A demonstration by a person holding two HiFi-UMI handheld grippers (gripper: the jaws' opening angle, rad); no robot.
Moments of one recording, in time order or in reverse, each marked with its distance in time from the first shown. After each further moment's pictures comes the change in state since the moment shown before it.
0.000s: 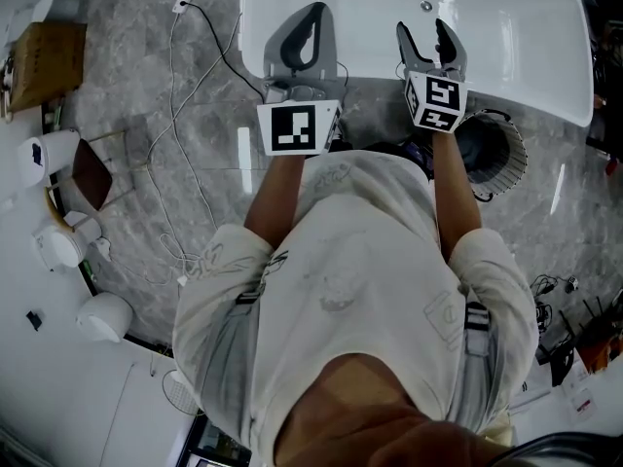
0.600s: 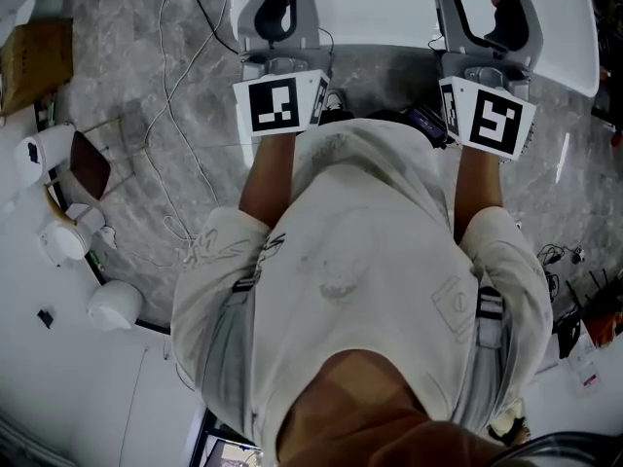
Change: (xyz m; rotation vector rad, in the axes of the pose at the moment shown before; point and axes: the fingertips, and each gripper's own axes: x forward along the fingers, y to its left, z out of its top) left arm -0.009 0.013 0.008 0.013 -0.008 0.007; right arm -0.092 0.006 0.190 -0.216 -0.426 -0.036
